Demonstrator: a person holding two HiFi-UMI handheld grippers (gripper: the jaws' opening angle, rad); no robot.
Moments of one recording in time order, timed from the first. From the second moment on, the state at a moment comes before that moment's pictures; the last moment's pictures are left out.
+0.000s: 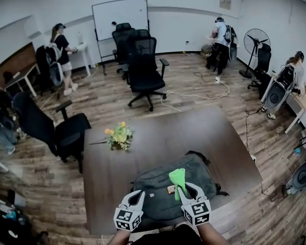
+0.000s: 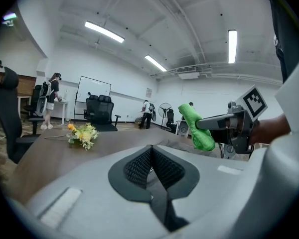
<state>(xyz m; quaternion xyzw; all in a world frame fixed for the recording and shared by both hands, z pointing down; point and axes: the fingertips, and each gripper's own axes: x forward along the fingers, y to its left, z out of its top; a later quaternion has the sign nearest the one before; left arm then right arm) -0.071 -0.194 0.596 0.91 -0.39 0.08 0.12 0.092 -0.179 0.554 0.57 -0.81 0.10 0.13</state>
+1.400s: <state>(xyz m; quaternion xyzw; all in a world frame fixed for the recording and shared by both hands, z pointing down) -0.175 -0.176 0.658 0.82 -0.53 0.12 0.19 -0.078 -0.240 0.720 0.37 -0.85 0.20 0.31</state>
